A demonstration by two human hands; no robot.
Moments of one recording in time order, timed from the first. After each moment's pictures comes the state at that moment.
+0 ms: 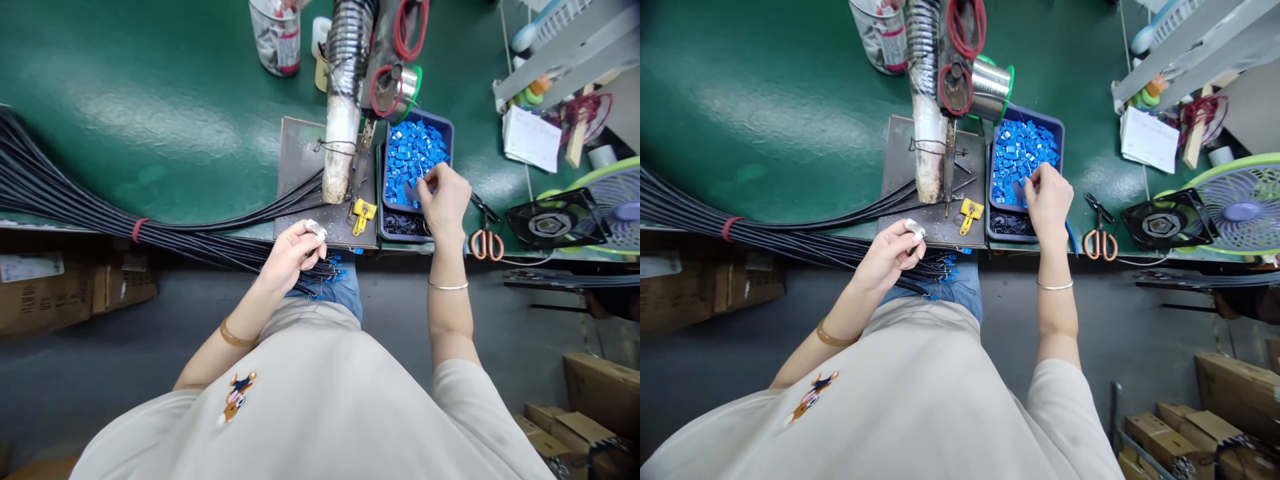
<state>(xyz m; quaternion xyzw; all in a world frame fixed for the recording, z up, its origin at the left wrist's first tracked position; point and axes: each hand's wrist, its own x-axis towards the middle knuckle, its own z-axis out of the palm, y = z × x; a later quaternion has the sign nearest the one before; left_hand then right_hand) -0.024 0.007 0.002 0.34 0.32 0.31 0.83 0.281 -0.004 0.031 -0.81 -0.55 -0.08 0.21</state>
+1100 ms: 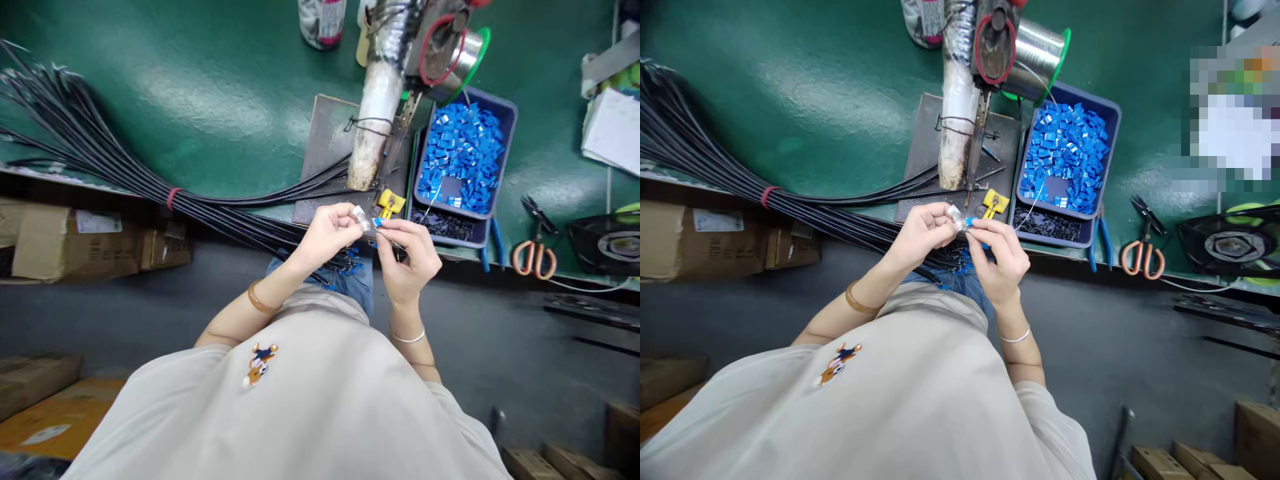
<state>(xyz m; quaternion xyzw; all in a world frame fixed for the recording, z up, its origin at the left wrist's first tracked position) 0.006 0.006 0.010 0.46 0.32 0.34 0.75 0.136 -0.073 0.014 -0.59 -0.62 -0.01 0.52</state>
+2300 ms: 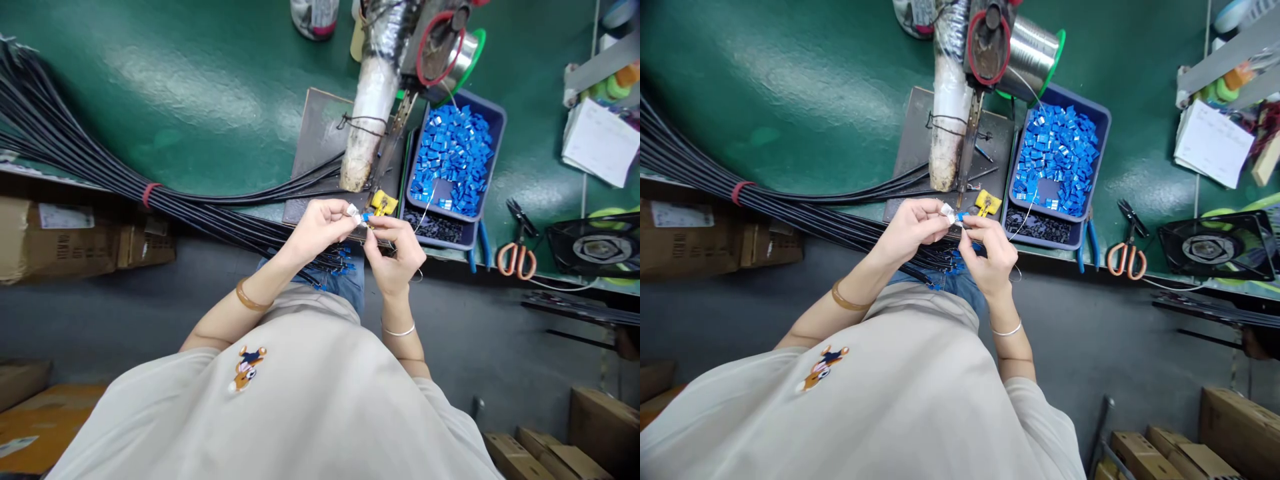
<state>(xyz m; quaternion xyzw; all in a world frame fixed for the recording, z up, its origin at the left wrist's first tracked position) 0.008 0.016 0.013 0.46 0.31 0.33 0.76 0.144 -0.062 0.001 -0.57 -0.65 -0.02 0.51</state>
